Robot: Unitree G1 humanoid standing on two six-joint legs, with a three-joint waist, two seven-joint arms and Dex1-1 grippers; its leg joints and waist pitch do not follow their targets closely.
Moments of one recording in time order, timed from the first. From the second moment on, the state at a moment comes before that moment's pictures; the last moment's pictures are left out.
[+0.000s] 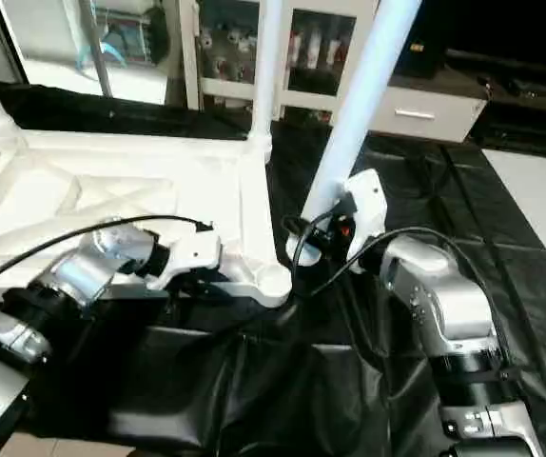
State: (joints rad) left arm -0.79 0.41 -0.51 0.76 0.08 -0.07 -1.21; right arm -0.44 -0.40 0.03 0.10 0.39 0.54 0.68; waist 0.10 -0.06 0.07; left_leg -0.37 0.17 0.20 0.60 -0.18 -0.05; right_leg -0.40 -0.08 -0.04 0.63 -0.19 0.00
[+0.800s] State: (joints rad) left arm -0.73 0.41 -0.48 0.67 0.09 -0.03 -1.24; right arm -0.37 -0.35 0.13 0.05 0.38 0.59 0.70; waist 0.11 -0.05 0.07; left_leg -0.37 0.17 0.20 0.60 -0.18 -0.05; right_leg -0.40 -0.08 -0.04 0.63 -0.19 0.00
